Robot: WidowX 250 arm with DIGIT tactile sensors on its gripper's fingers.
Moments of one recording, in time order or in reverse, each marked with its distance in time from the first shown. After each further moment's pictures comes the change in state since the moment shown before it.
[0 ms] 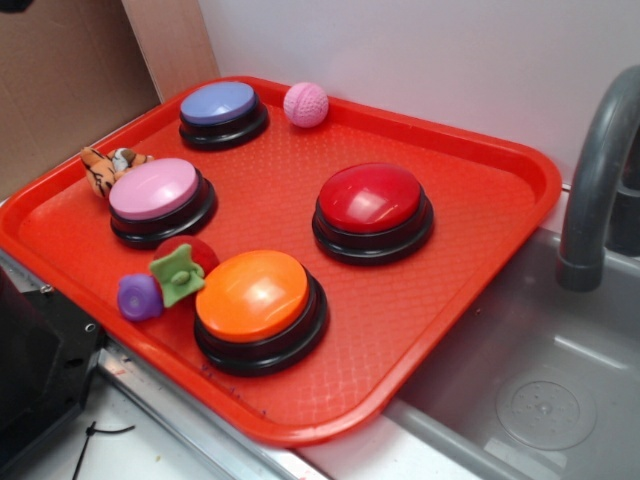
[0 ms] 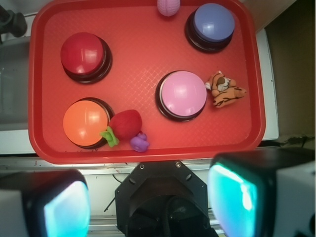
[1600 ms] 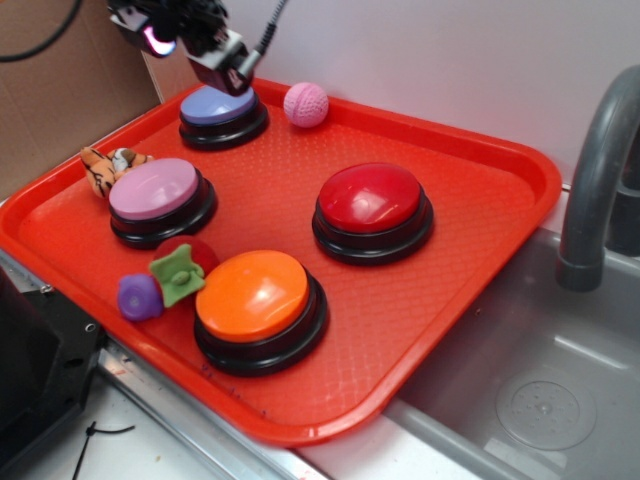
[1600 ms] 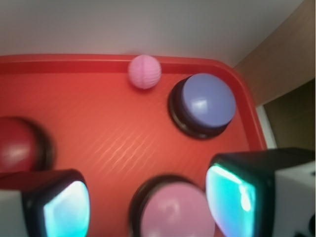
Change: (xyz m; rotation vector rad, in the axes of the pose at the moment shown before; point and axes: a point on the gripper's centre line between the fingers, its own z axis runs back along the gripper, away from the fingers) arm 0.120 0.029 -0.124 0.262 -0.239 0.039
